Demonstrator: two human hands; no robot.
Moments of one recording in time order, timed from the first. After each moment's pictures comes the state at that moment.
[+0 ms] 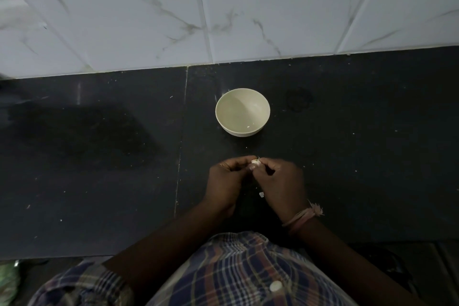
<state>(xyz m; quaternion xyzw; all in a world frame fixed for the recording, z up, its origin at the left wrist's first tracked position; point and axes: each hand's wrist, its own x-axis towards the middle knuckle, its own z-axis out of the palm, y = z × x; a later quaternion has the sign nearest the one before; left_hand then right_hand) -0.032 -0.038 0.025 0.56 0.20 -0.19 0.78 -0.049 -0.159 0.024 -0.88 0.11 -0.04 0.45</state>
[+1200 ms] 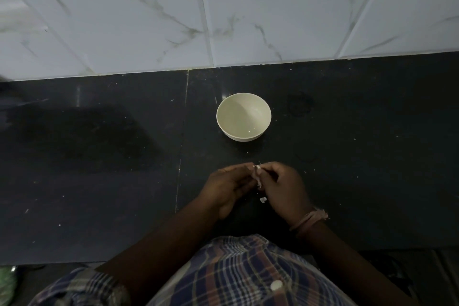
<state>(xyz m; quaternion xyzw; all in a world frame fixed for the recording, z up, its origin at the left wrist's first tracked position) -0.016 -0.026 0.020 0.48 0.26 -0.29 0.79 -0.044 -0.169 0.021 -0.85 0.13 0.05 0.51</state>
